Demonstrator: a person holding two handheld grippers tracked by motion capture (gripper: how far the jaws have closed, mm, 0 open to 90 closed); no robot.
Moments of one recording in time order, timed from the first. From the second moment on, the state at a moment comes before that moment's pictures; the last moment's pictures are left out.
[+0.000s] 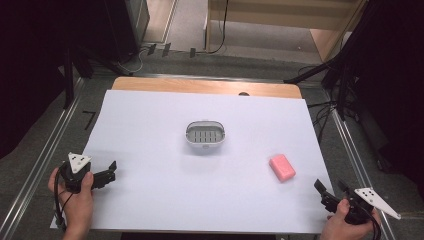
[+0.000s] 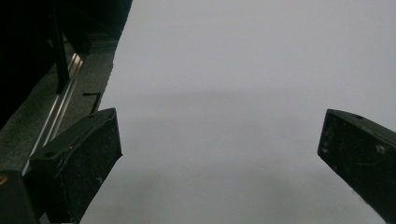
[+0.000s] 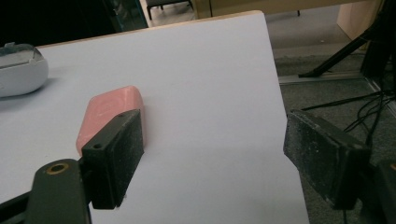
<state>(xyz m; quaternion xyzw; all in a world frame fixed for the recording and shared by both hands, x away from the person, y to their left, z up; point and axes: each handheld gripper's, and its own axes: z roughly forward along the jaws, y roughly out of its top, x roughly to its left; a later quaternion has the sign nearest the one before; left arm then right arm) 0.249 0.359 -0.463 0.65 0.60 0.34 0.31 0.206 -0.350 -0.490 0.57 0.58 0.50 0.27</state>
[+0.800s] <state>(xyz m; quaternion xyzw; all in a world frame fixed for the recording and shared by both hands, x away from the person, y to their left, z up) 0.248 0.357 -0.464 0.66 0.59 0.35 0.31 0.224 -0.324 -0.464 0.56 0.68 0.41 0.25</state>
